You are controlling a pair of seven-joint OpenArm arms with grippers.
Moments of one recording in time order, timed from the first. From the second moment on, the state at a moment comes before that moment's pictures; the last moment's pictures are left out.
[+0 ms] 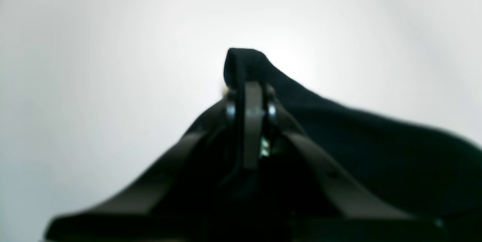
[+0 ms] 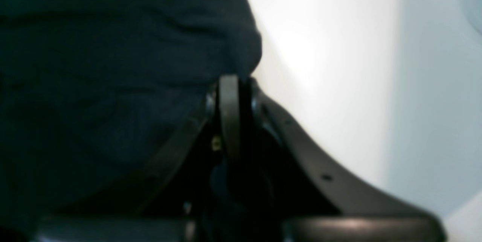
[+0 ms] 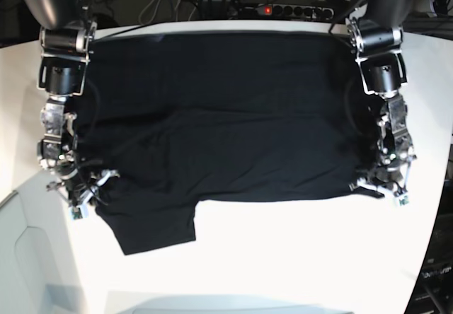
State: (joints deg) left arm -20.4 -19.1 -13.8 57.5 -14.4 0.5 28.2; right arm 20.2 15.3 9.4 58.0 -0.2 25.3 -22.0
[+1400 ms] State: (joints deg) left arm 13.6 -14.7 -31.8 93.2 -31.7 0.5 29.0; right arm -16.7 12.0 20.3 103.7 0.2 25.6 -22.8
